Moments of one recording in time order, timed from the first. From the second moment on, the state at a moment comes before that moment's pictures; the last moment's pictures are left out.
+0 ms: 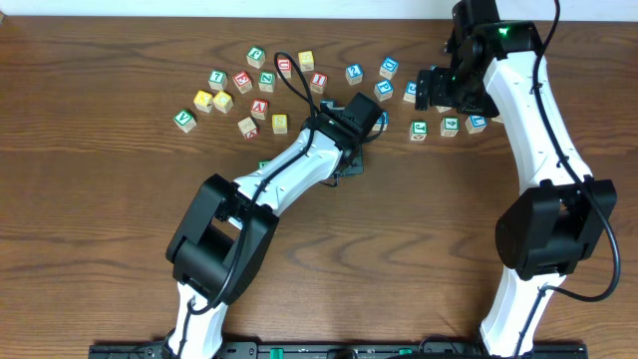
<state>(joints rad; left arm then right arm) -0.64 2.07 1.52 -0.75 -0.14 -0.68 0.13 2.07 2.00 -1.27 0.00 0.26</state>
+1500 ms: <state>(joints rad) -0.59 2.07 1.52 -0.80 -0.17 -0.67 0.13 2.07 2.00 -1.27 0.00 0.26</state>
